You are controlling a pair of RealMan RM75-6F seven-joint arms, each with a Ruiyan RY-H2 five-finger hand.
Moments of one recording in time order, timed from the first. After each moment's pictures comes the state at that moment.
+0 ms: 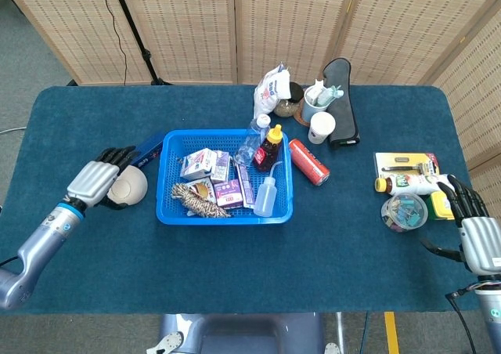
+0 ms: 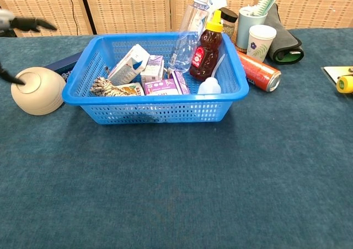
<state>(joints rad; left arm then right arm) -0.70 -1.15 -0.08 -1.48 1.30 0.86 -0.13 0.16 -1.16 0.10 -1.37 -1.56 1.52 0.37</state>
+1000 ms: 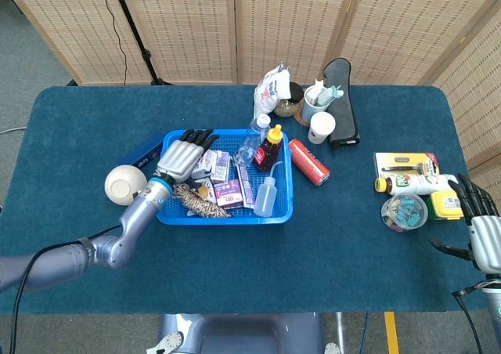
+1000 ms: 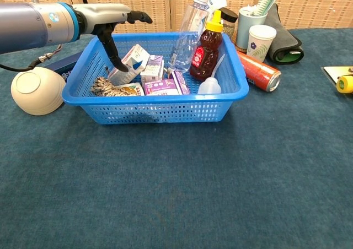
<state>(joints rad) -1.04 -1.52 -0.22 -1.32 0.83 0.76 0.35 0.15 -1.15 0.11 -1.34 -1.53 1.51 0.41</state>
